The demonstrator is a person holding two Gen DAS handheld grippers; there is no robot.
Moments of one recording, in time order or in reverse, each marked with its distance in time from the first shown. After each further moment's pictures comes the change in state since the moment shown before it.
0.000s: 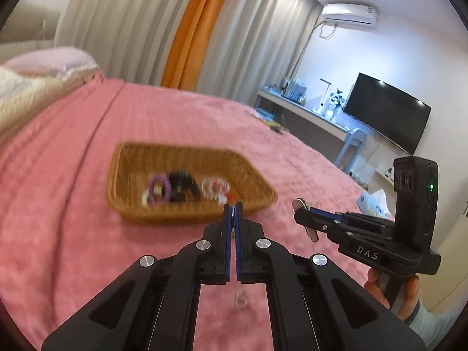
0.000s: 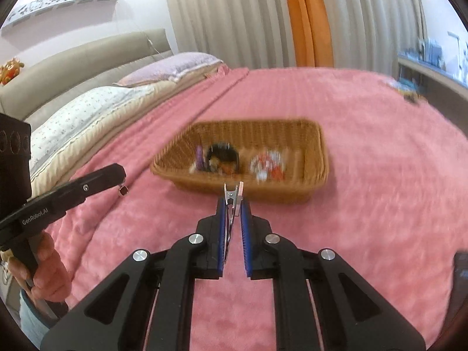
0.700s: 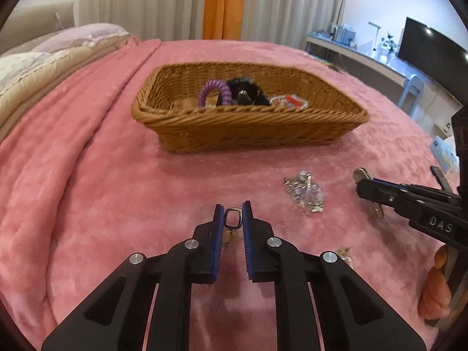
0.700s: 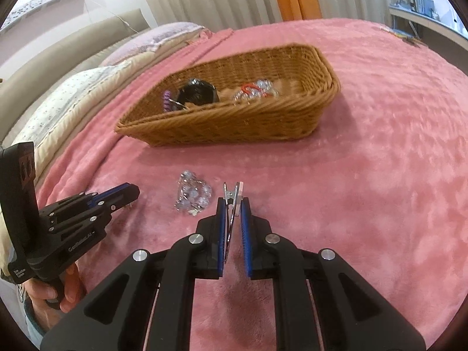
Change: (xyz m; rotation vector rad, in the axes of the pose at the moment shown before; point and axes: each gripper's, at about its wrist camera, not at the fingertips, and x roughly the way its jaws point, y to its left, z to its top) left arm 0.067 0.036 -0.076 0.049 0.240 0.297; right arm 0.069 -0.024 -0.066 0.152 0.153 0.030
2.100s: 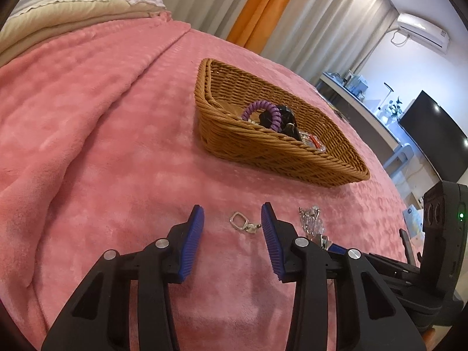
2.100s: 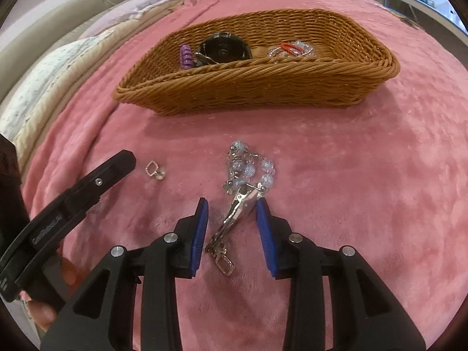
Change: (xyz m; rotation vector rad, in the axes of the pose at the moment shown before) left arm -0.001 0.067 -0.004 -0.325 -0.025 -0.153; right arm 0.045 0.072 -0.003 0.040 0.186 -0.151
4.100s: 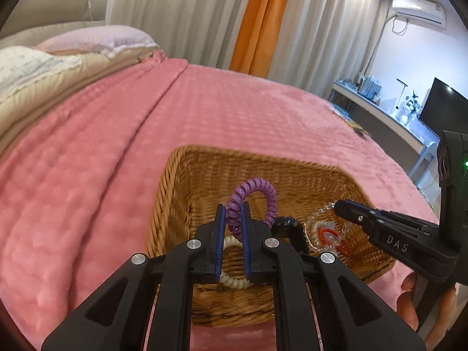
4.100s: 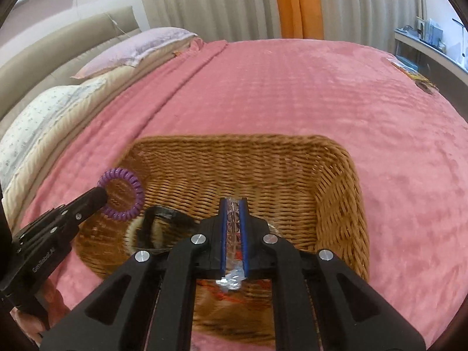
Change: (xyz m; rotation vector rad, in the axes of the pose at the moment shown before) left arm 0.050 -0.053 0.108 0.136 -0.109 0.153; right arm 0.019 -0.060 0.160 -0.081 -0.181 0.023
